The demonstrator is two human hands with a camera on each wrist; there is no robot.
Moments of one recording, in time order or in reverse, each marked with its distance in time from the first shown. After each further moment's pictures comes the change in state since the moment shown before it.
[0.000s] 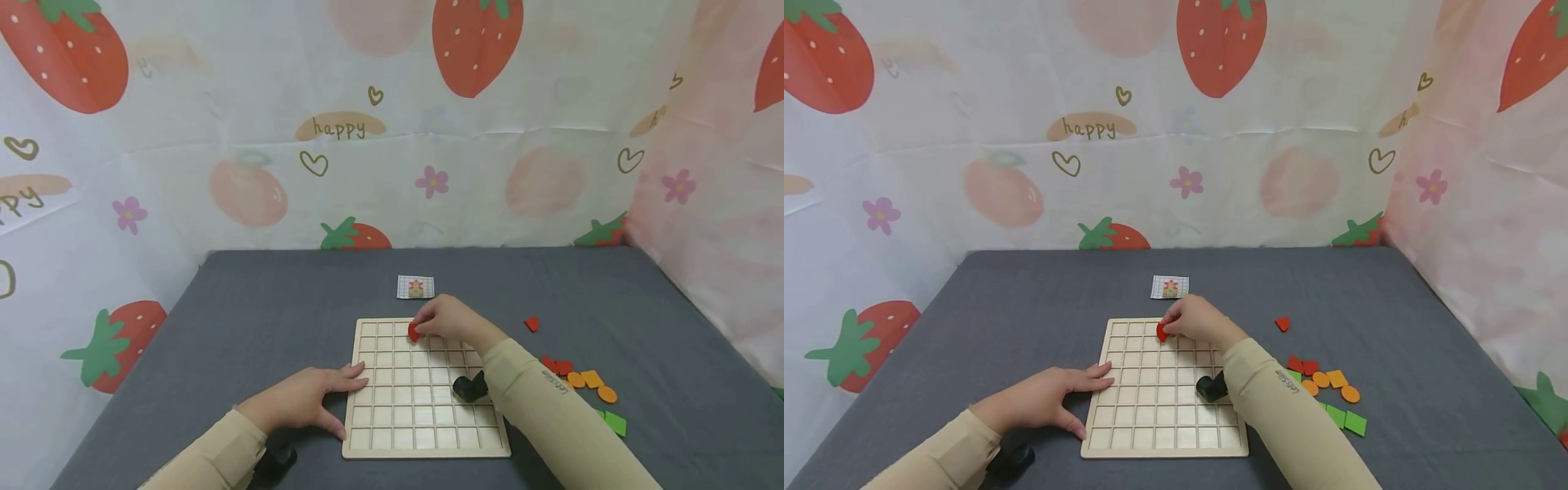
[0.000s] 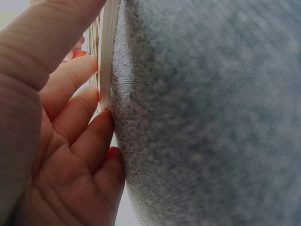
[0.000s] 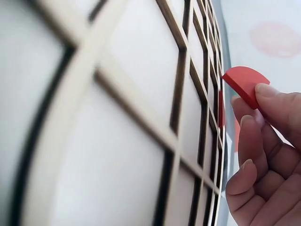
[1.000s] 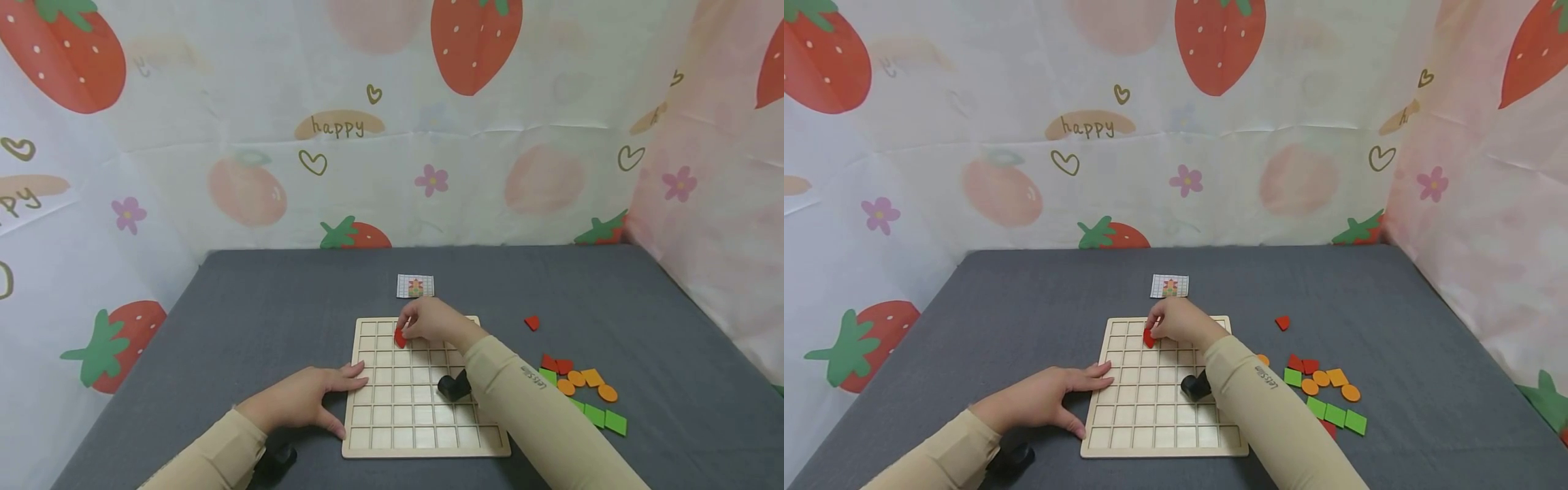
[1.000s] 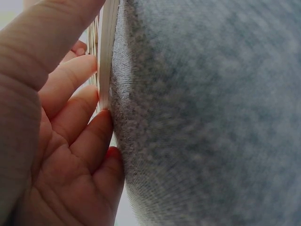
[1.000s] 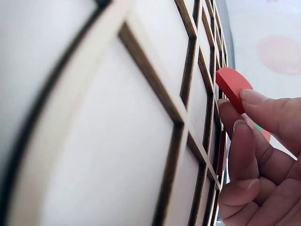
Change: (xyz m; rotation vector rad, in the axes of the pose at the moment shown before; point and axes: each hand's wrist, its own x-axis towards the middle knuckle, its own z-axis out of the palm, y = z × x) left_hand 0.000 0.003 -0.001 -0.004 -0.006 -0.012; right_hand 0.013 -0.015 0.019 -0.118 -0.015 -0.043
